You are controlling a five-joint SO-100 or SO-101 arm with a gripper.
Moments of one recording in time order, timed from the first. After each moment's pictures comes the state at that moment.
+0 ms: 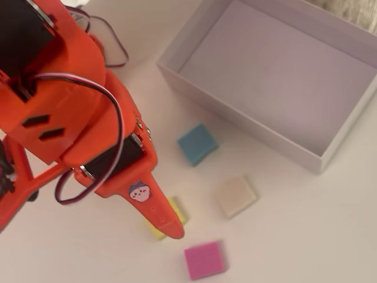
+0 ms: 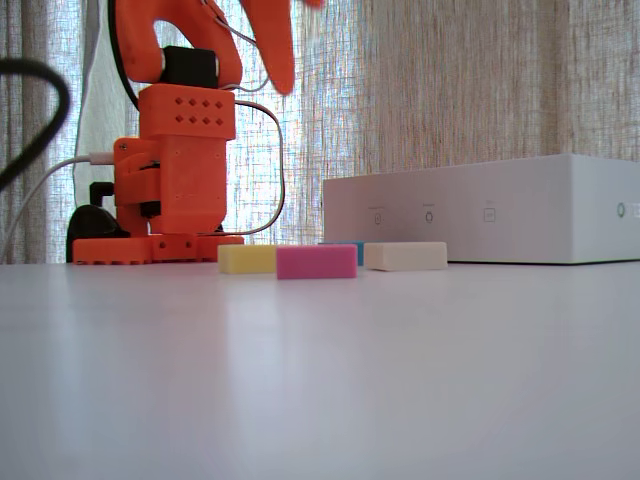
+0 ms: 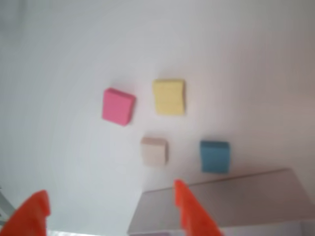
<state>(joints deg) -4.4 123.6 118.5 84.7 15.1</state>
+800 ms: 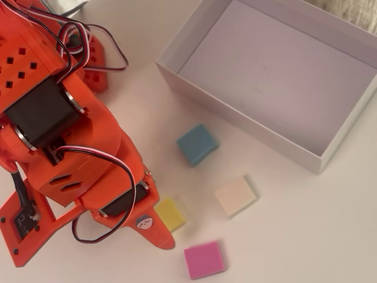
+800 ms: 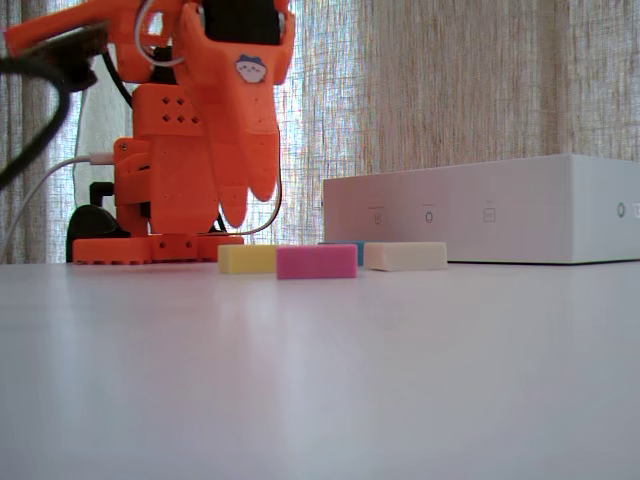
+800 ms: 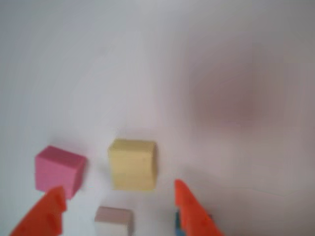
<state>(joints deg) 1.9 116.9 136.1 67.1 4.0</state>
